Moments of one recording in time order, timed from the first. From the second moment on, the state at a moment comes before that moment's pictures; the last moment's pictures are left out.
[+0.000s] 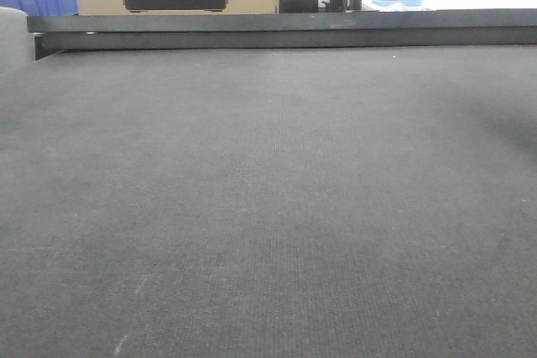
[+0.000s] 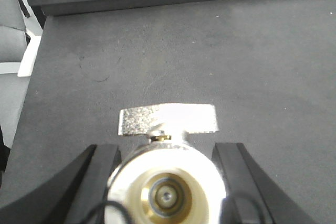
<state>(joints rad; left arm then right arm) 0.06 1.30 -1.64 -0.10 0.94 0.18 0.02 1.26 -1.58 0.16 0.91 -0.18</state>
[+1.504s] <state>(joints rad) 0.06 1.30 -1.64 -0.09 0.92 0.18 0.02 1.27 -1.58 0.16 0.90 -0.18</state>
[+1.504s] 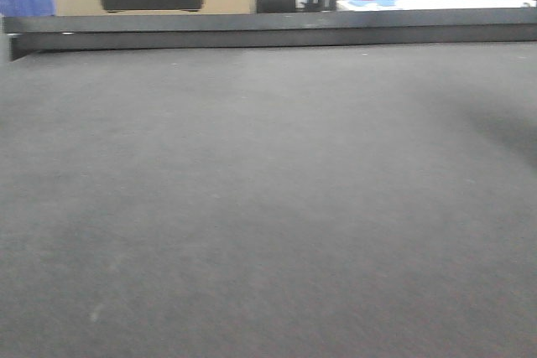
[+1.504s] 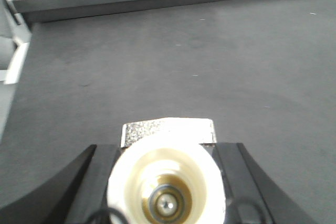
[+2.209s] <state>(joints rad) 0.06 1.30 -1.64 -0.09 0.92 0.18 0.02 1.27 -1.58 0.17 0.90 -0.18</state>
